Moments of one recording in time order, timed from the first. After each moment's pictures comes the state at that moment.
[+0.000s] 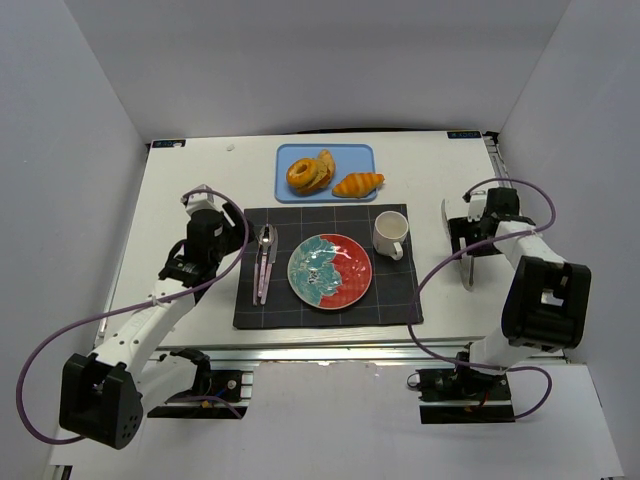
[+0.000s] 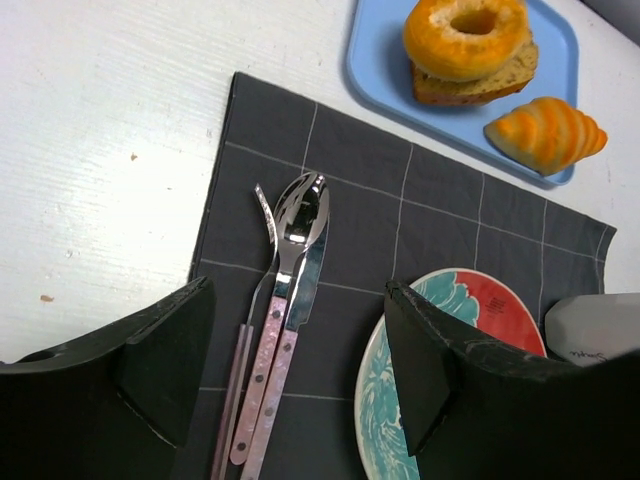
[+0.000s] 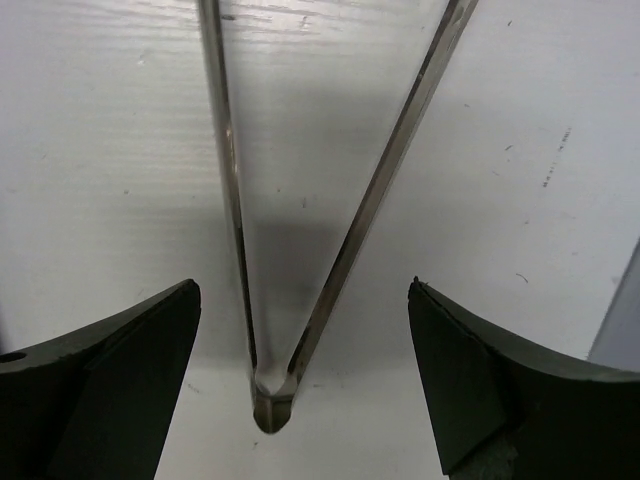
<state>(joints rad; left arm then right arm) -0.31 1.03 0.68 -0.11 -0.23 -0.61 -0.16 1.53 0.93 -0.47 -0.08 -0.32</state>
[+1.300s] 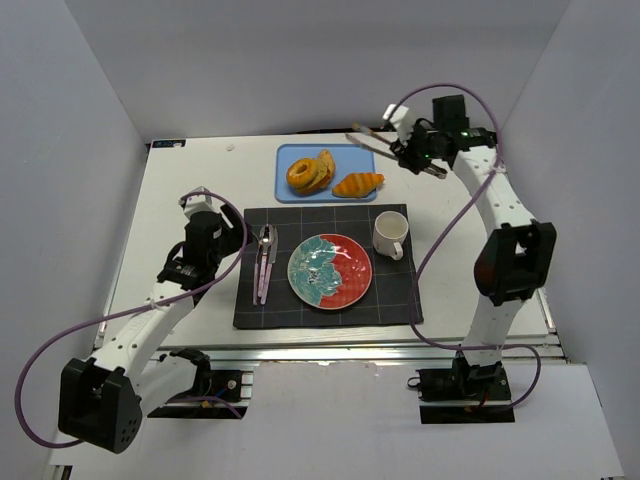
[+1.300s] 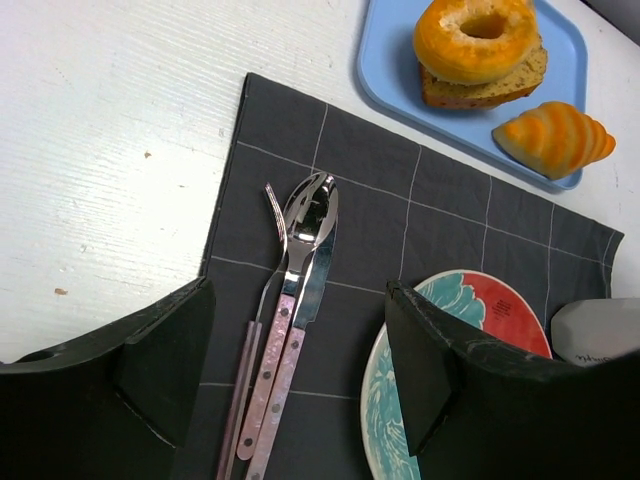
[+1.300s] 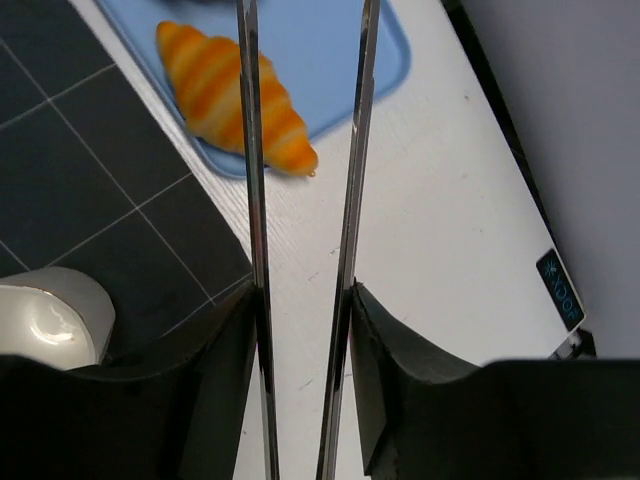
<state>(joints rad) -0.31 1.02 0.66 -0.12 -0.25 -0.61 0.17 1.86 1.82 -0.69 -0.42 -0.81</state>
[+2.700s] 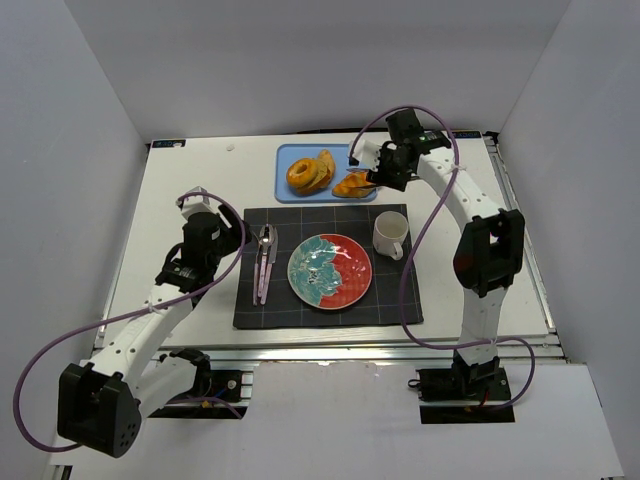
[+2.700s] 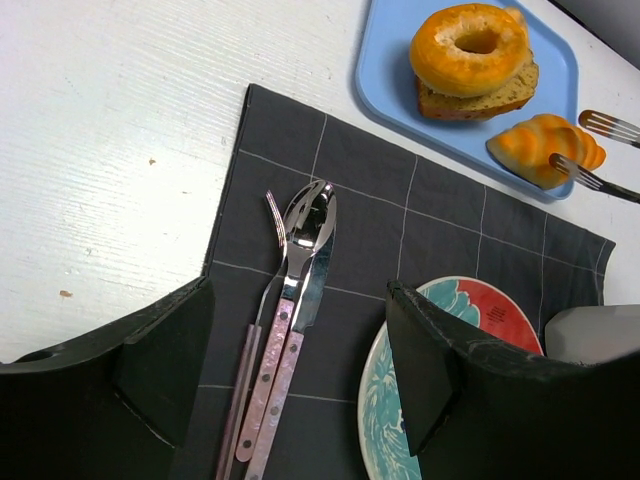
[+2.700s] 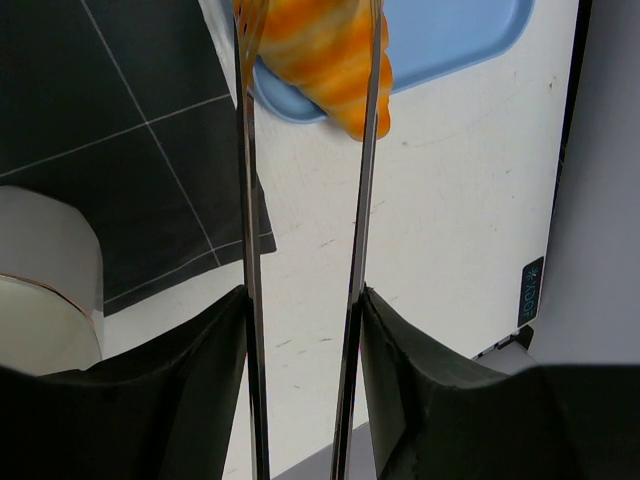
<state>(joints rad) -0.31 0.99 0.66 -0.13 -0.26 -0.62 0.37 2.00 1.91 -0.90 -0.11 -1.08</state>
